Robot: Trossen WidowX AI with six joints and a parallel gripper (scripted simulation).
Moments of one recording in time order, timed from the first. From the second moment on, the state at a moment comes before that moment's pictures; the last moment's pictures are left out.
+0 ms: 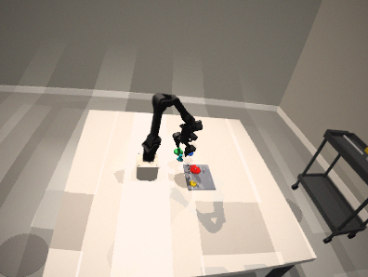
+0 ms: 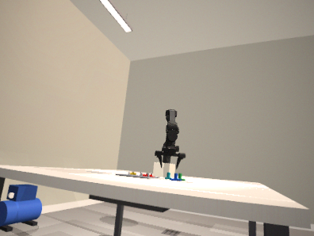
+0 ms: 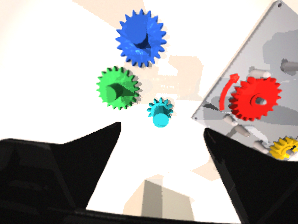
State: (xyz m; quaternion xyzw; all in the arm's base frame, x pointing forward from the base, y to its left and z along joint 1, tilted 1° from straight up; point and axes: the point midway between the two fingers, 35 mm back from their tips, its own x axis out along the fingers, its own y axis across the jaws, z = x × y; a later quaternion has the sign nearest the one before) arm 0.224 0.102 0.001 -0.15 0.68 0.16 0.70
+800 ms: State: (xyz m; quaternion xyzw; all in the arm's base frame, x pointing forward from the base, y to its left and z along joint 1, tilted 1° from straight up) arm 0.223 0.102 -0.030 -0.15 0.69 0.16 0.69
